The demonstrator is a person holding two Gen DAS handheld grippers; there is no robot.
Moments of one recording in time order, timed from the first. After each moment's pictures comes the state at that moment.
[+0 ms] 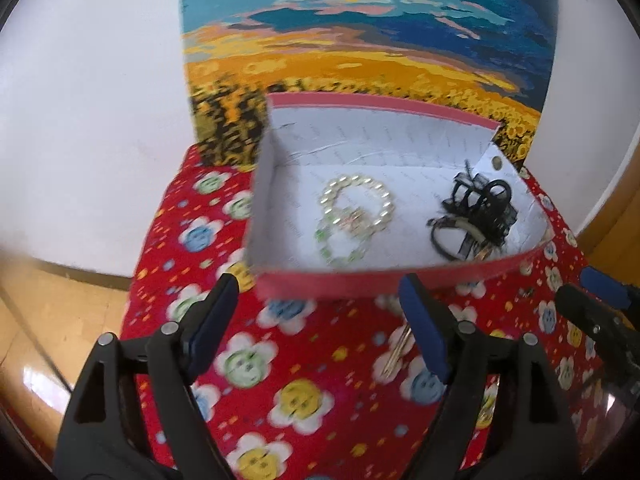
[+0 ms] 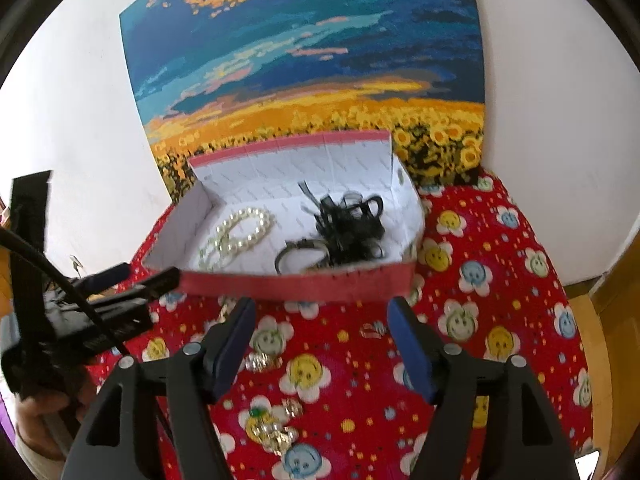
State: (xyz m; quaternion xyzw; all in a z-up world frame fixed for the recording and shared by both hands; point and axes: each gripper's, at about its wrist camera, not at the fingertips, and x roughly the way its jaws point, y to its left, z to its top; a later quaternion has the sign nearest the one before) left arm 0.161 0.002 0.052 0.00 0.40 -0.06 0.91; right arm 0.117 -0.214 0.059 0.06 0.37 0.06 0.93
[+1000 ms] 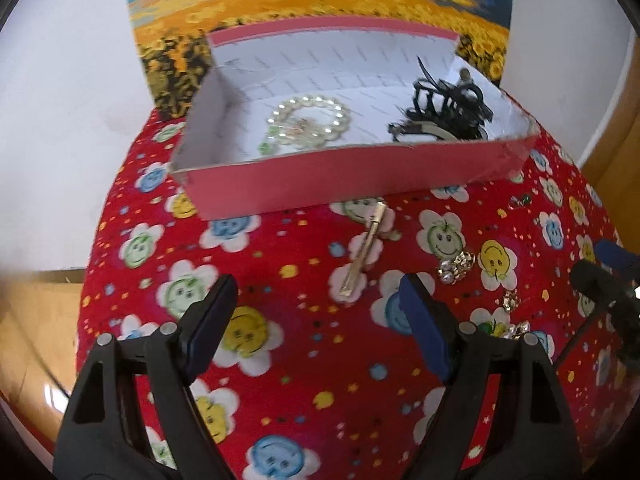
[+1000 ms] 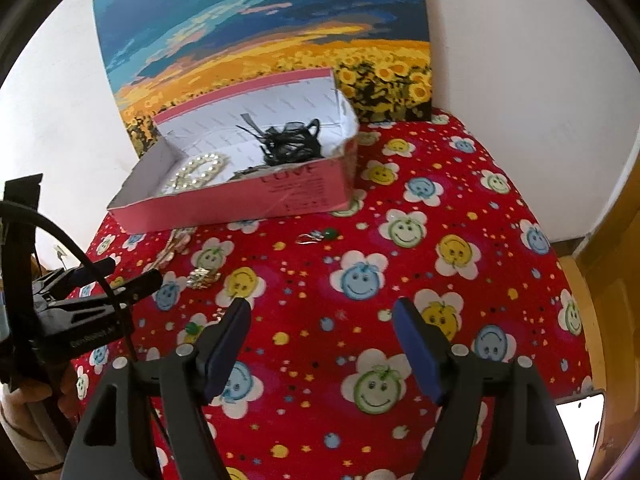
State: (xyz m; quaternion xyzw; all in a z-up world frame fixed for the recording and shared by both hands) left arm 0.139 -0.044 0.005 0.06 0.45 -0.10 0.89; right arm 0.076 -0.251 0.017 0.08 0.41 0.03 0.91
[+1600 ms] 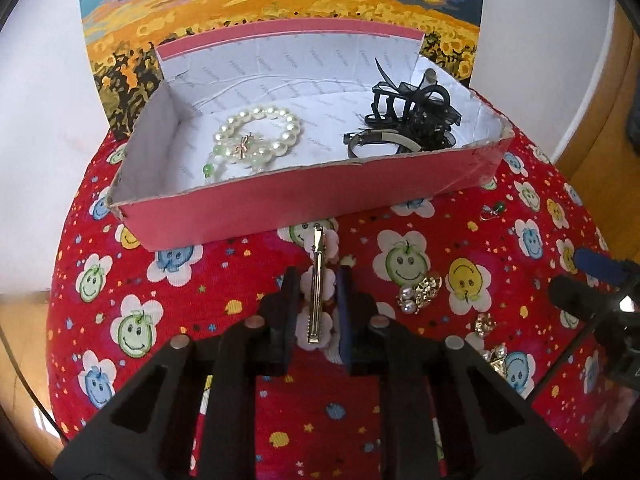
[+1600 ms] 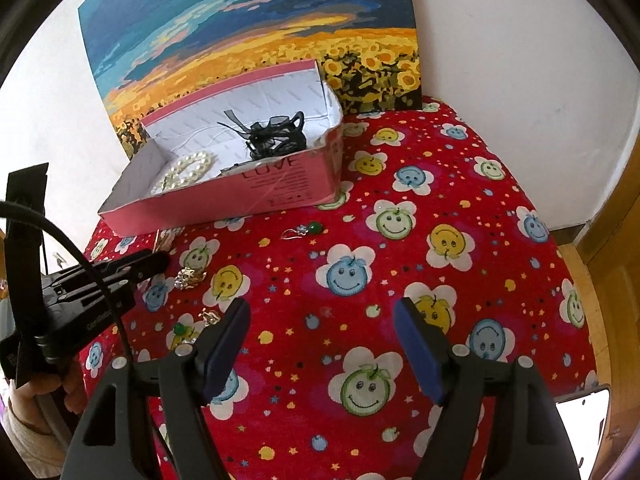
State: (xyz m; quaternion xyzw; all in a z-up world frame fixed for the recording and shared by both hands) left arm 0.149 -0.060 0.003 0.05 0.44 -0.15 0.88; right arm 0.080 -0.260 0.011 0.09 0.42 0.02 0.90
